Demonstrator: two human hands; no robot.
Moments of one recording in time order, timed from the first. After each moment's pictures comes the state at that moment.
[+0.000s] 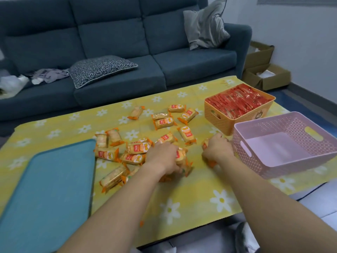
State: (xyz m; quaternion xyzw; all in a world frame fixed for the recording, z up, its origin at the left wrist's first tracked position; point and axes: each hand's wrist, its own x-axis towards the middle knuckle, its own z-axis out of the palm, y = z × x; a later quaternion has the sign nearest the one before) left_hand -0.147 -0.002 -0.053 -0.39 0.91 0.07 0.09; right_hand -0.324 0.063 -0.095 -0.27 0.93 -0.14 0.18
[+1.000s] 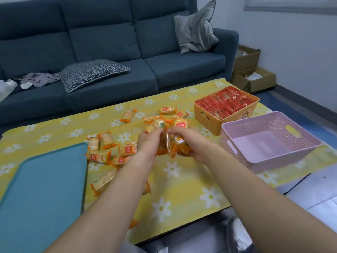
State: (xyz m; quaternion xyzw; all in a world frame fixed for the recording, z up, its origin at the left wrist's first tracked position) left_hand -0.153 0.013 -0.012 -0.55 0.49 0.60 -0.31; right_hand -0.265 0.079 -0.016 -0.23 0.64 -0.53 0.50
